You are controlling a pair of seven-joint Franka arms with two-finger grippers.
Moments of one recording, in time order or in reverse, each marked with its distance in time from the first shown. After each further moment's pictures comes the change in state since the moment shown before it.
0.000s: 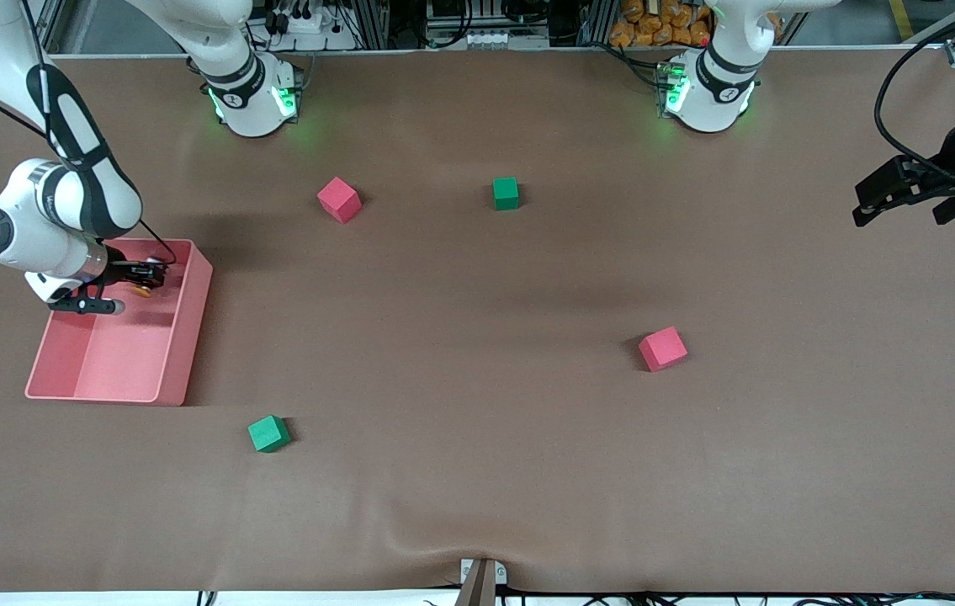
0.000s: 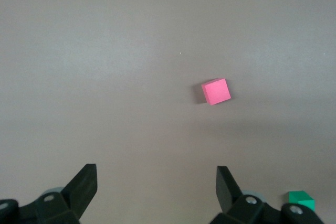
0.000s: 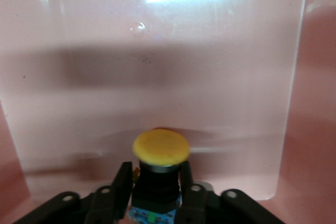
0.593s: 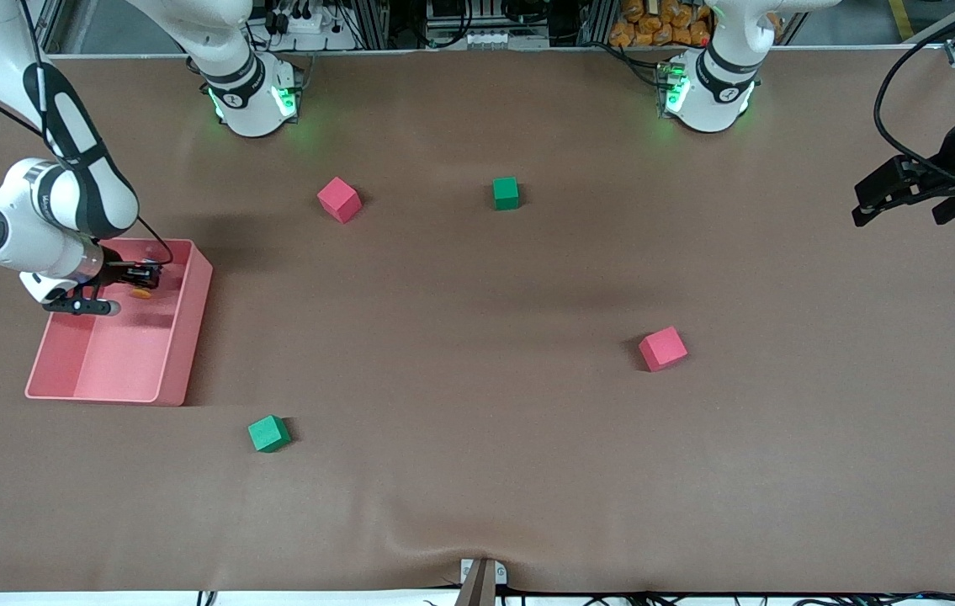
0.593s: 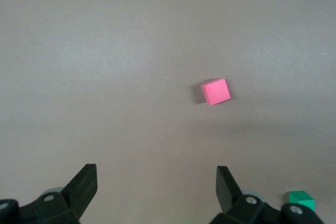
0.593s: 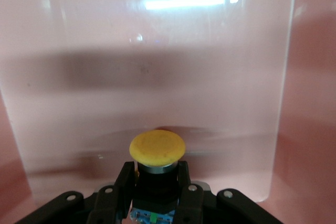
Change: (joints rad) left arm -0.001 0.000 0.000 0.000 0.000 0.000 0.000; right arm -0.001 -0.008 0.004 0.023 0.000 -0.013 0.000
